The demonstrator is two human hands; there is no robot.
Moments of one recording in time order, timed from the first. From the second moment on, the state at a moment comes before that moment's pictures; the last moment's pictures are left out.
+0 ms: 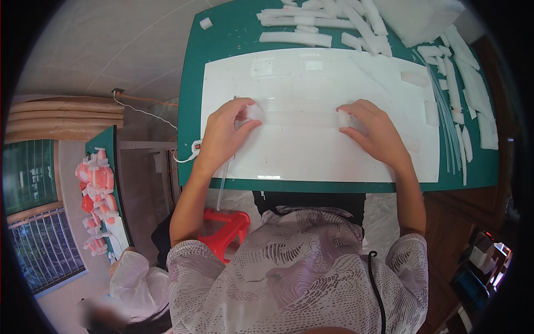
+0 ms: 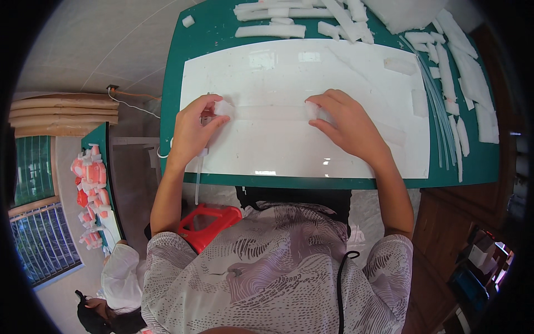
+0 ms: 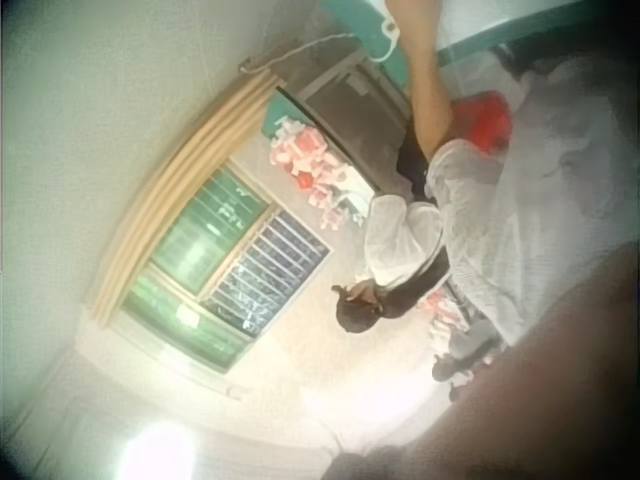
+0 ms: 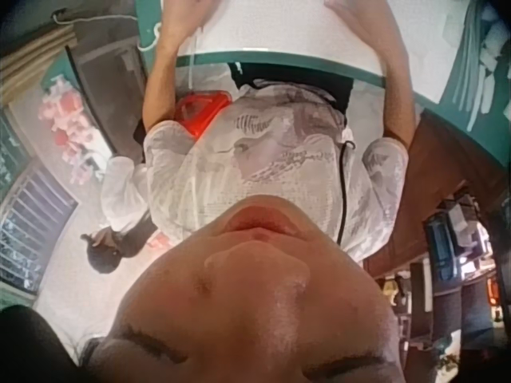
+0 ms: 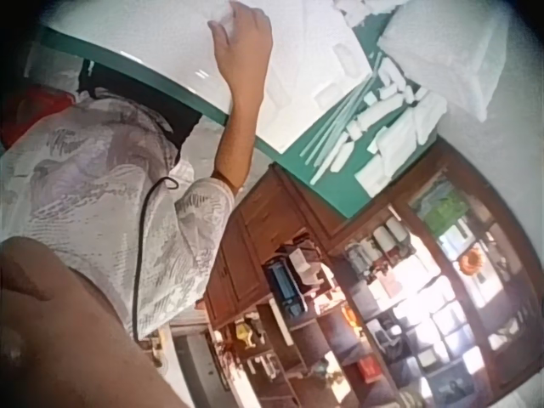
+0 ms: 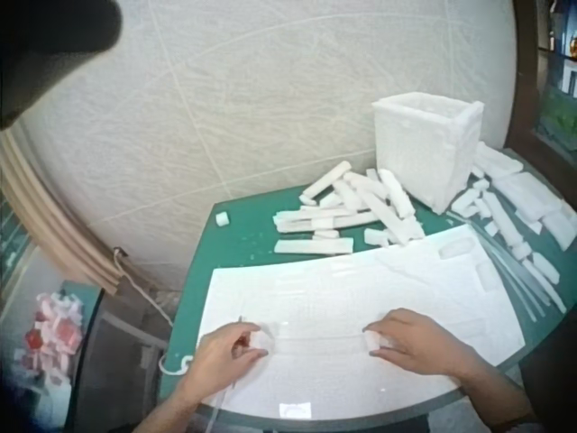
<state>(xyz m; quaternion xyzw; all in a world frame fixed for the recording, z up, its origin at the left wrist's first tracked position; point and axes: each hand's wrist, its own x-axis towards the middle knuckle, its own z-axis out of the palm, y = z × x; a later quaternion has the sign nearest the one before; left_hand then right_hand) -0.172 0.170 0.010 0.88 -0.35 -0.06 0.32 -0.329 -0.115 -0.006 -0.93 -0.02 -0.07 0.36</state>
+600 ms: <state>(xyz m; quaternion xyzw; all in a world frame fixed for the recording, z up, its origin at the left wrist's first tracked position) -0.172 0.171 0.001 0.86 -0.42 -0.03 0.29 -0.329 -0.113 -0.008 -0.93 -0.02 -0.08 0.37</state>
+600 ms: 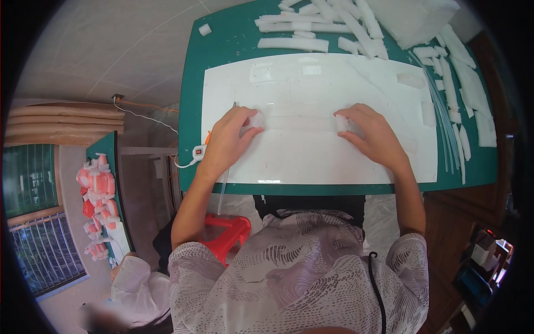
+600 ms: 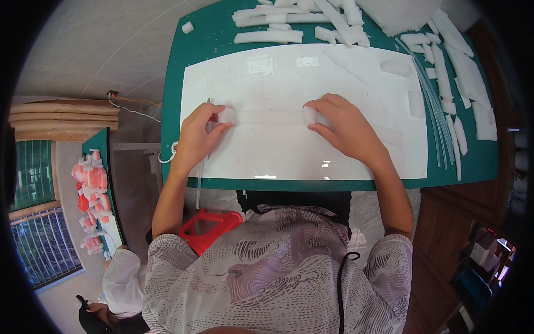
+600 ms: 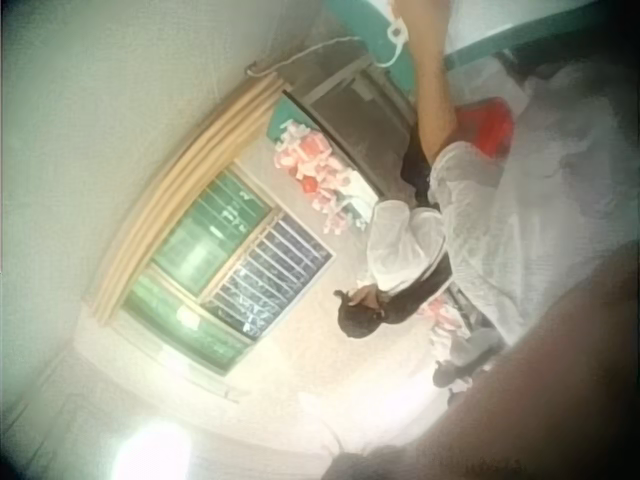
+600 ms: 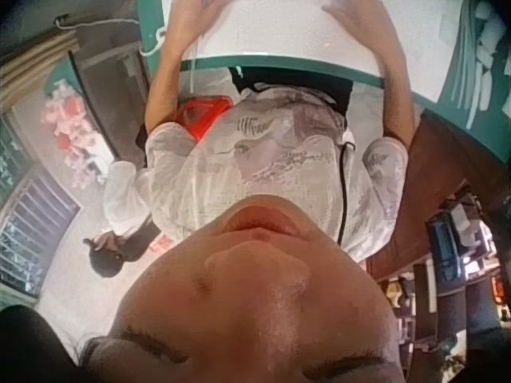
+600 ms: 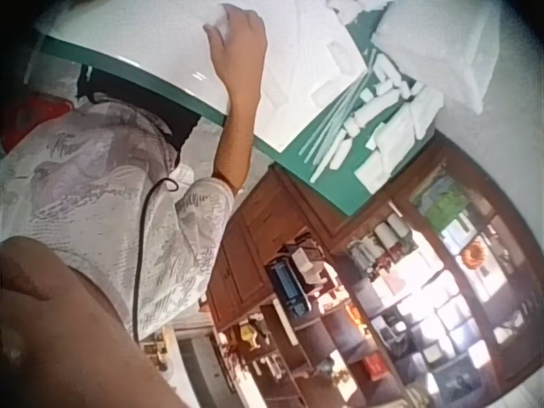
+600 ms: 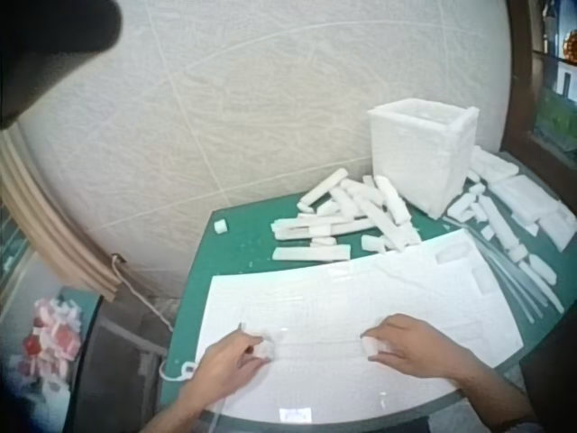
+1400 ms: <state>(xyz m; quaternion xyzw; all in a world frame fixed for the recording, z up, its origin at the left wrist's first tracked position) -0.169 0.177 0.002 0.84 -0.45 -0.03 0.31 -0.332 -0.116 -0.011 -0.94 0.02 -0.08 0.34</state>
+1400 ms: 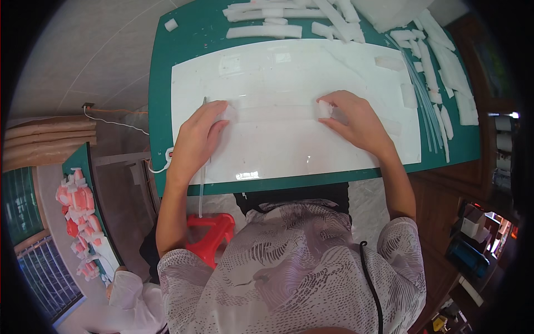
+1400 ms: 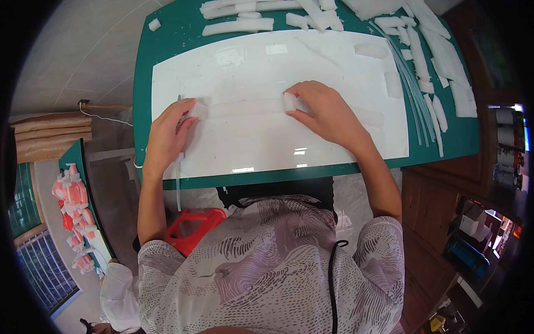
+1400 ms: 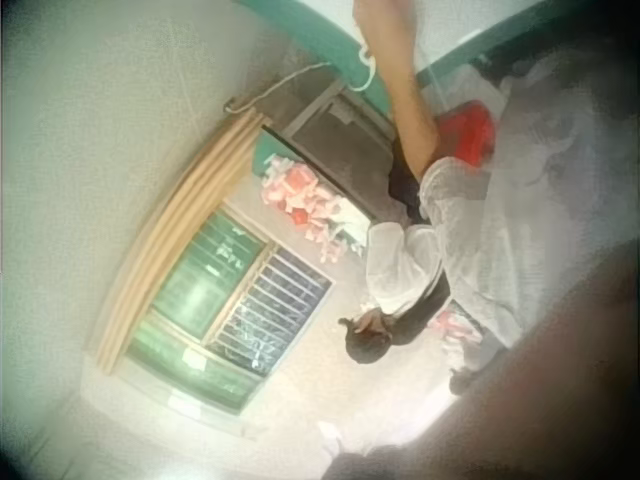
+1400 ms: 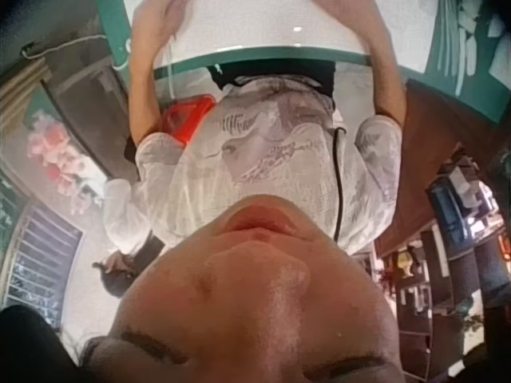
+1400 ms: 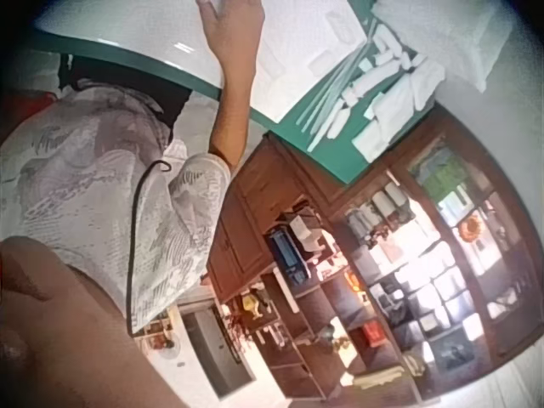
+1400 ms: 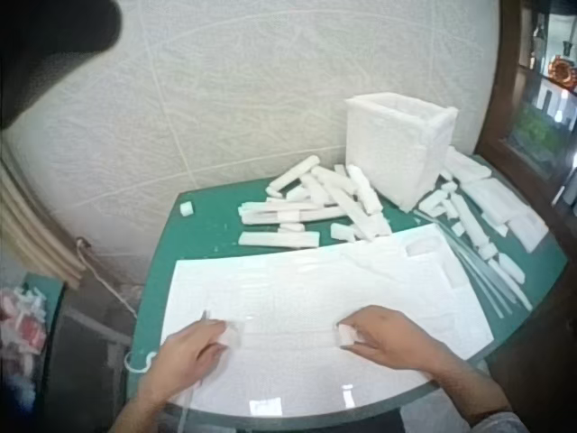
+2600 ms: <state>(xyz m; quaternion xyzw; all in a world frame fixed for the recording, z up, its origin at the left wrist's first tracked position) -0.176 0.177 0.009 0.83 -0.41 -0.10 0.37 -0.333 -0.114 -0.007 -0.94 0.00 -0.08 0.34</state>
